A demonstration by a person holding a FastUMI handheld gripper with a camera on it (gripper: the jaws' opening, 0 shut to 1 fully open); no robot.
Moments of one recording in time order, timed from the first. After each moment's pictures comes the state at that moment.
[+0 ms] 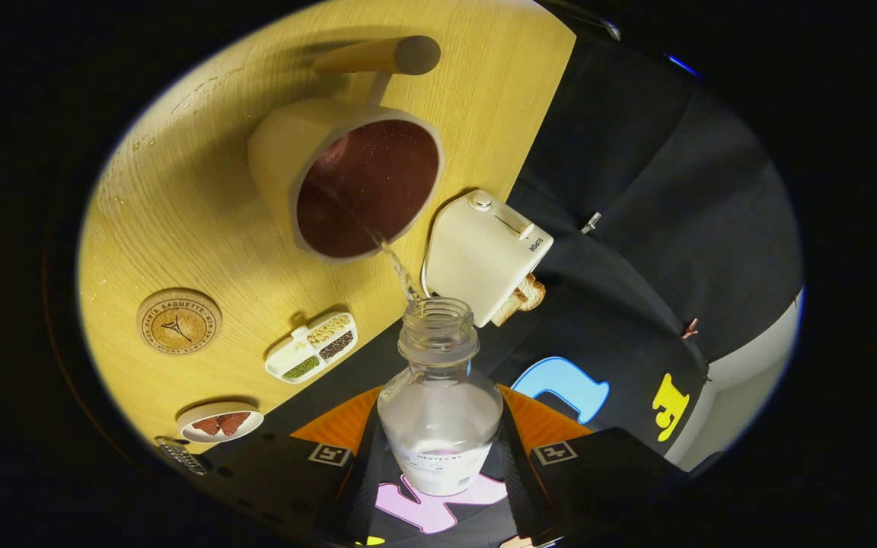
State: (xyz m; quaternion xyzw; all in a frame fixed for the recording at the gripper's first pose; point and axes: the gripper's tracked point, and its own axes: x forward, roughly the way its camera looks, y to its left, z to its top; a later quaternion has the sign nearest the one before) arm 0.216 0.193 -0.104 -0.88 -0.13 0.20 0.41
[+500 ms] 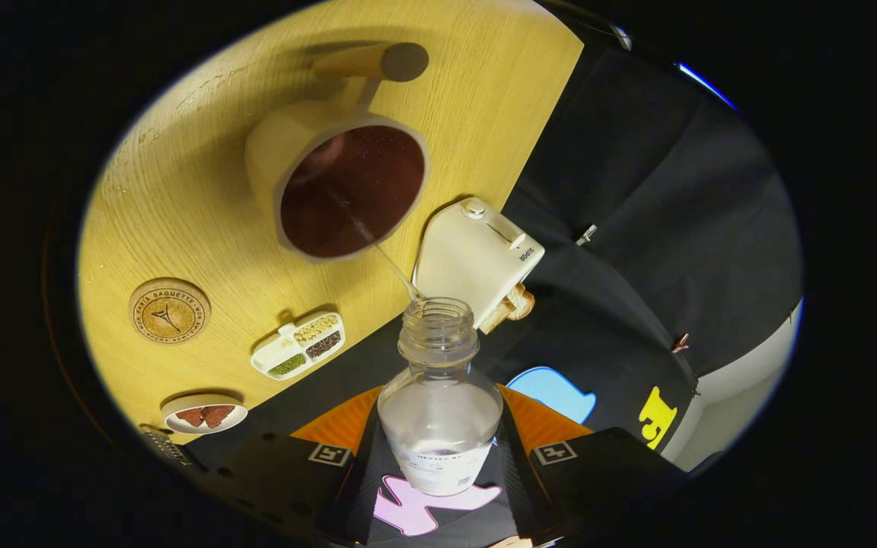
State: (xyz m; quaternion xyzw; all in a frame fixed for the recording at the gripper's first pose) arm 0.211 0.206 -0.098 -0.89 -0.15 0.20 0.39
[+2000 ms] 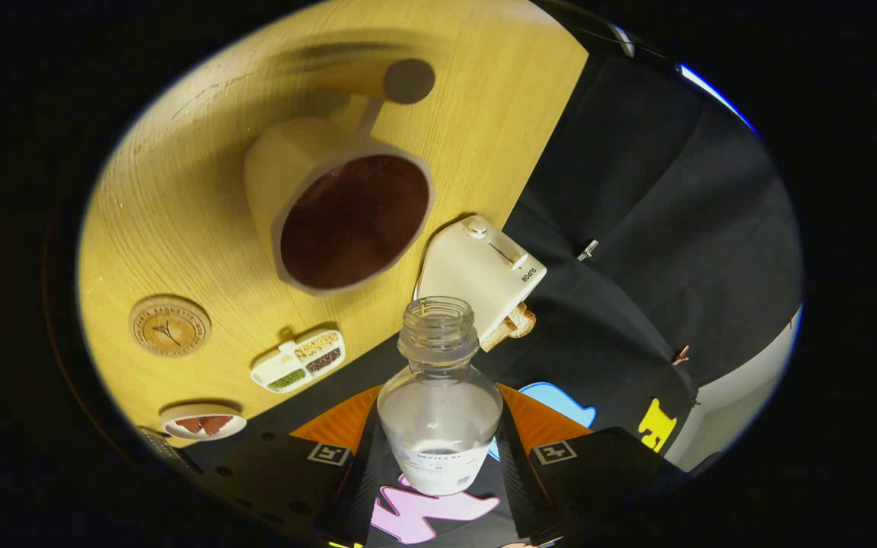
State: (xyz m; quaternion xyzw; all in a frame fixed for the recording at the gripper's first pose) arm 0.205 0.219 -0.117 -0.87 -0.16 0.24 0.39
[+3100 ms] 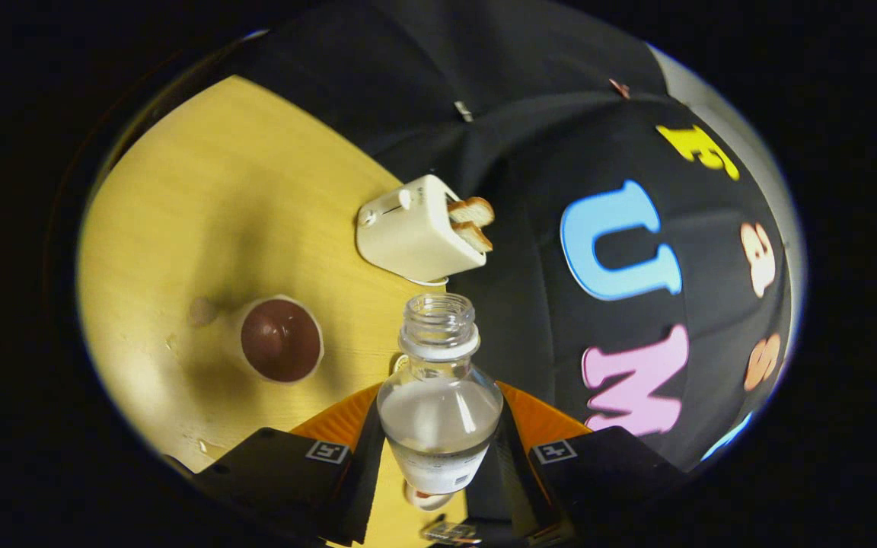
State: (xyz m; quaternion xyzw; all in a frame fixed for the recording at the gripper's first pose) arm 0.160 0.171 -0.067 -0.49 0.10 0.21 0.84
